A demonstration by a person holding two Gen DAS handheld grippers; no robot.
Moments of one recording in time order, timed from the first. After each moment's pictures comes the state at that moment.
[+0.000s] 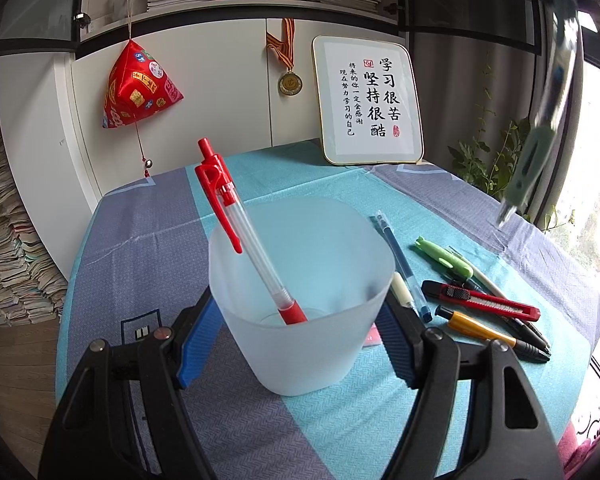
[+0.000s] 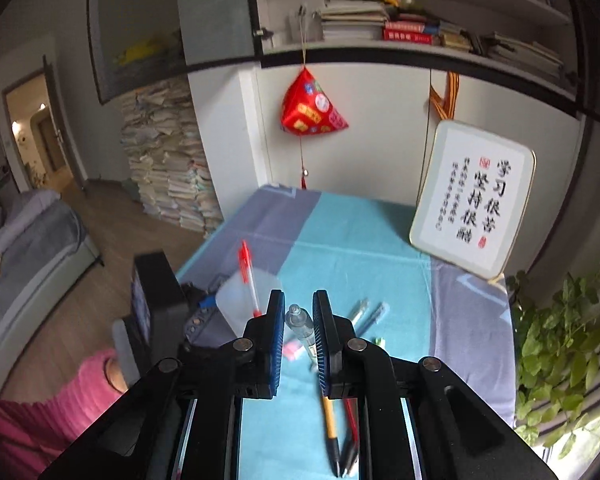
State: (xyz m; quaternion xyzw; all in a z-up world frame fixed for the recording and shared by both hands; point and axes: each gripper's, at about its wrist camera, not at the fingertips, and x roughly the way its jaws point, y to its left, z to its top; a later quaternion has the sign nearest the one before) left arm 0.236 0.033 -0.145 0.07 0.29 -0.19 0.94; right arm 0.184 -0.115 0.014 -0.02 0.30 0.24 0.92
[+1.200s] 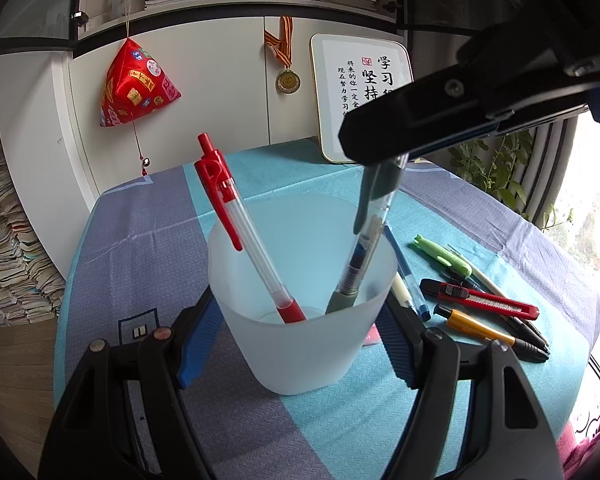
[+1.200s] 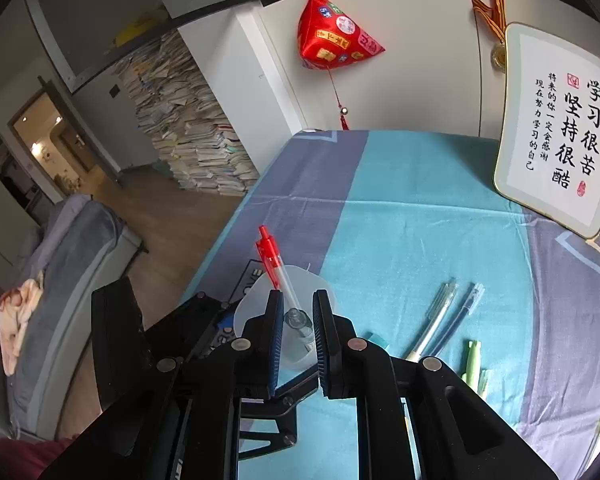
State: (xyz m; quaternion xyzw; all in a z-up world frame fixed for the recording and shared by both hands) left arm 0.236 0.031 -0.147 0.07 0.29 -0.20 0.93; right arm 0.267 -0.074 -0.064 0.04 0.44 0.29 0.85
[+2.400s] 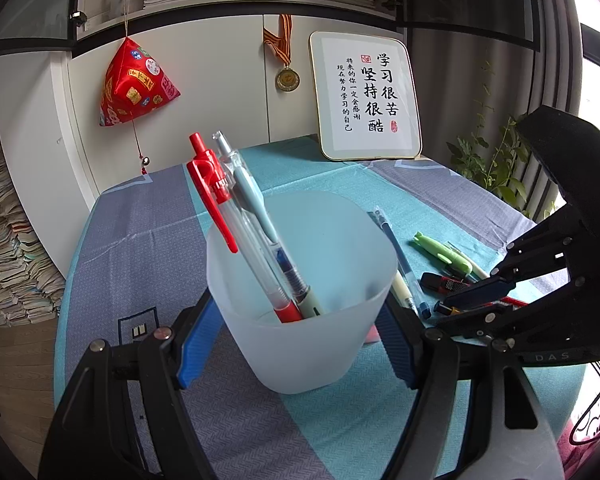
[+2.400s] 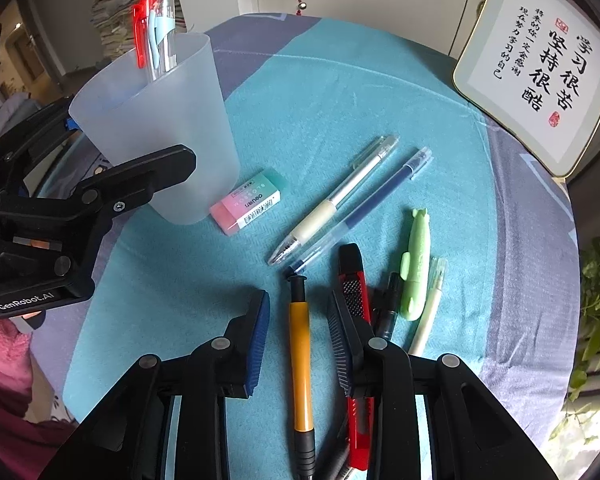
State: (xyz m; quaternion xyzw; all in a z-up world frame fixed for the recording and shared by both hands) left arm 0.237 0.029 -0.148 0.07 0.29 -0.19 0.93; right arm 0.250 -0.102 -0.173 -0.14 0.52 0.21 0.82
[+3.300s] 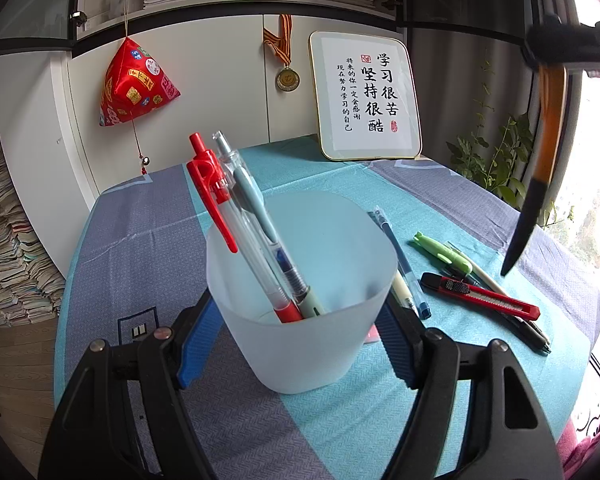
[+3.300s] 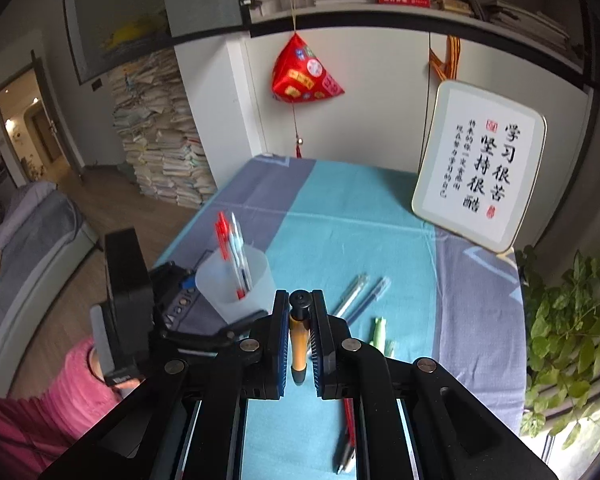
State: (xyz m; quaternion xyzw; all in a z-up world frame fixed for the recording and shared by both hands) left arm 0.237 0.029 -0.148 0.07 0.29 -0.20 0.93; right arm 0.207 -0.120 -0.016 -0.03 0.36 0.23 0.90
